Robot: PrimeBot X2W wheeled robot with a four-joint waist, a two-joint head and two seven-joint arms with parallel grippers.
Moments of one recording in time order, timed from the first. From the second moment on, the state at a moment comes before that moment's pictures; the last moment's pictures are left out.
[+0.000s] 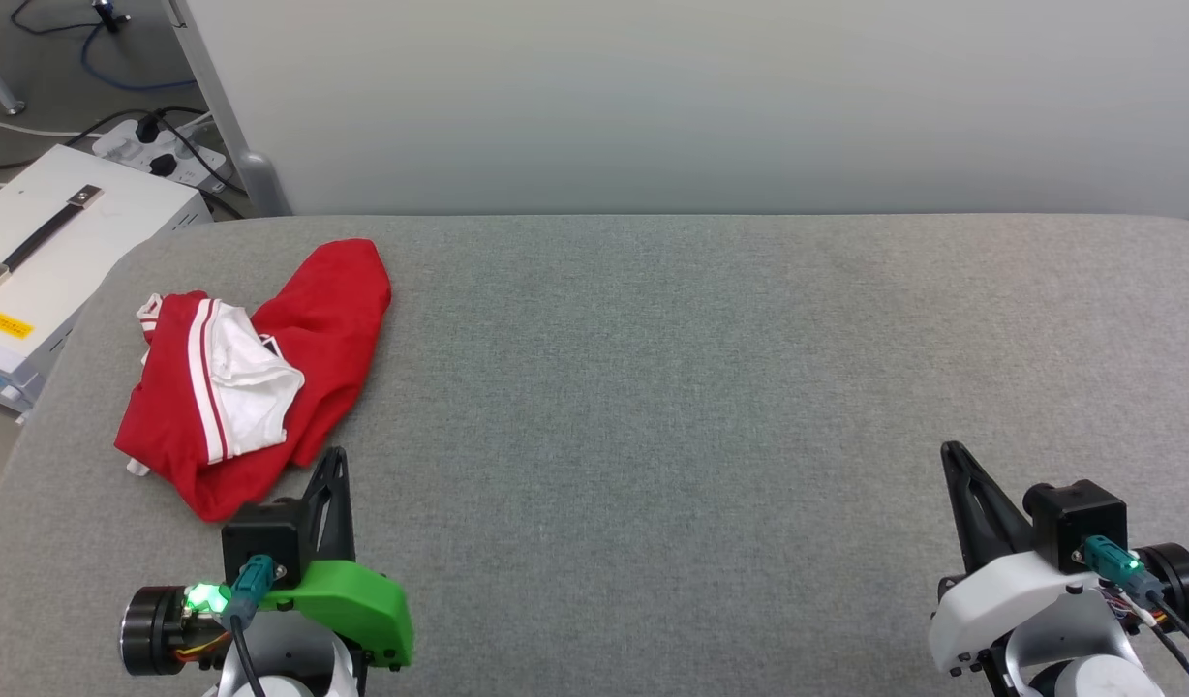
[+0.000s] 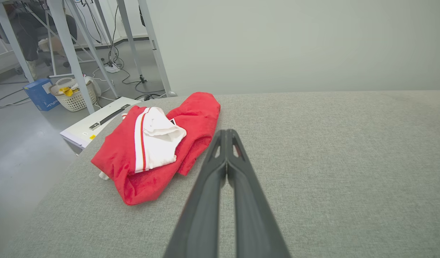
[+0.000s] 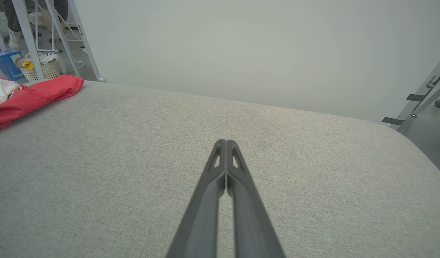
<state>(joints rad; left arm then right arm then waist) 0.02 0.06 0.00 0.00 -0.01 0.00 0.00 0.02 -0.05 0.00 0.00 0.01 0.13 0.00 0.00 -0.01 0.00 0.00</state>
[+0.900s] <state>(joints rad) 0.02 0.06 0.00 0.00 -0.01 0.00 0.00 0.02 -0.05 0.00 0.00 0.01 0.13 0.00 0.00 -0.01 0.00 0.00</state>
